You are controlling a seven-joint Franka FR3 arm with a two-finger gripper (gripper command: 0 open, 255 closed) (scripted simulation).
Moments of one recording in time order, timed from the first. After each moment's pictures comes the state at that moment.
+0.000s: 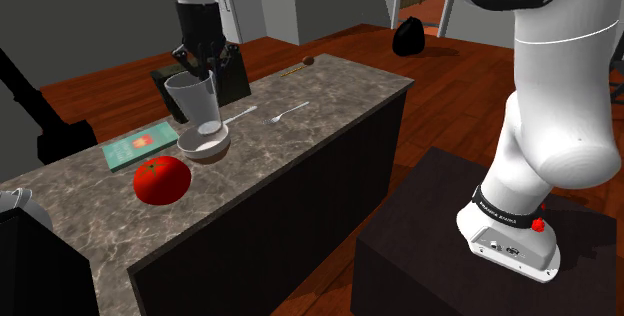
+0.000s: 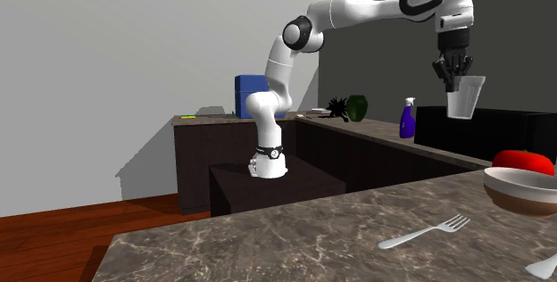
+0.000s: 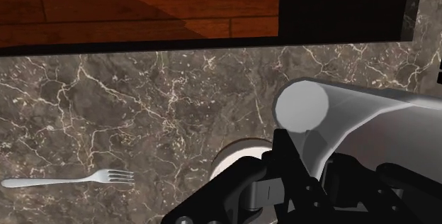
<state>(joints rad) 0.43 0.35 0.12 -1.27 0.07 1.69 0.66</state>
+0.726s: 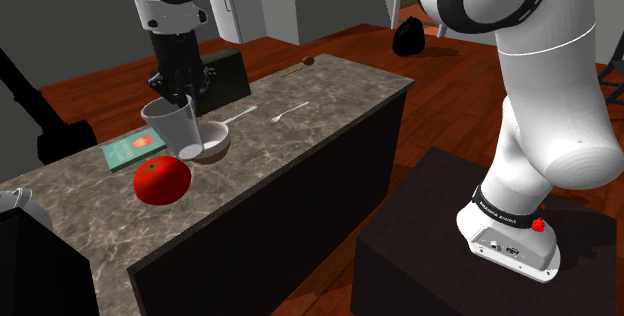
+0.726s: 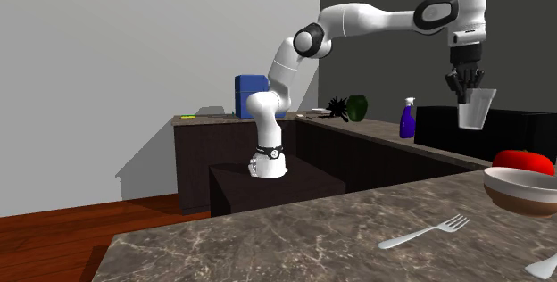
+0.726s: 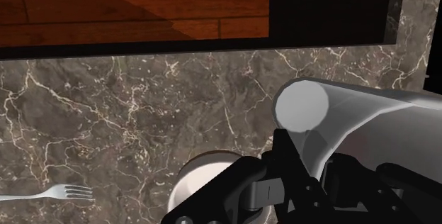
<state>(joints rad) 0.50 0.48 0.13 -1.17 0.04 1.73 0.74</state>
